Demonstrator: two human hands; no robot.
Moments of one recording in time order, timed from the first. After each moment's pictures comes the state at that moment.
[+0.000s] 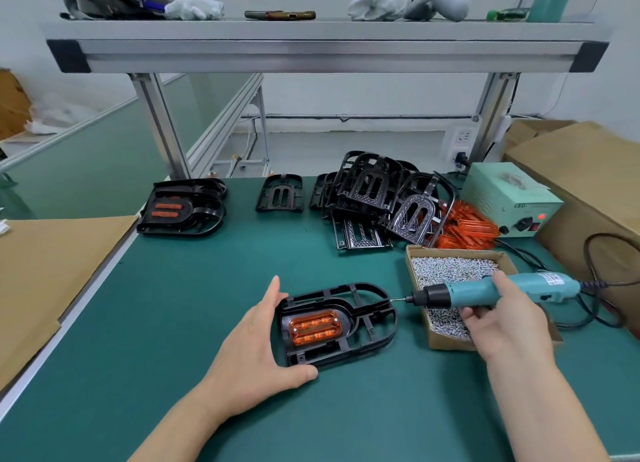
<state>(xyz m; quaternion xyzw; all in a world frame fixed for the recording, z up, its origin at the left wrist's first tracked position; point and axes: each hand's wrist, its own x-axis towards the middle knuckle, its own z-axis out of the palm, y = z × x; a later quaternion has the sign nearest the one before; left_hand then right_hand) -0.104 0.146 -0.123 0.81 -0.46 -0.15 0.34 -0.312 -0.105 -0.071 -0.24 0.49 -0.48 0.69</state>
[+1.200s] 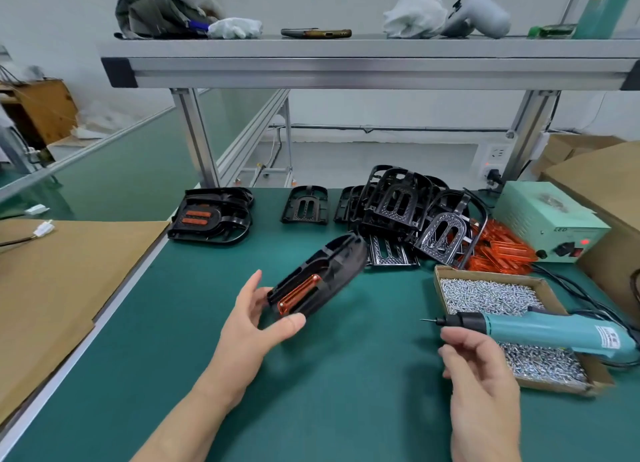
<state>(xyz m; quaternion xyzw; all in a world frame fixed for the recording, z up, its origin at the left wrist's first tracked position) -0.079 0.145 -0.108 0.70 -0.23 -0.24 0.63 -0.296 -0.010 -0.112 -0.52 0.38 -0.50 0.58</state>
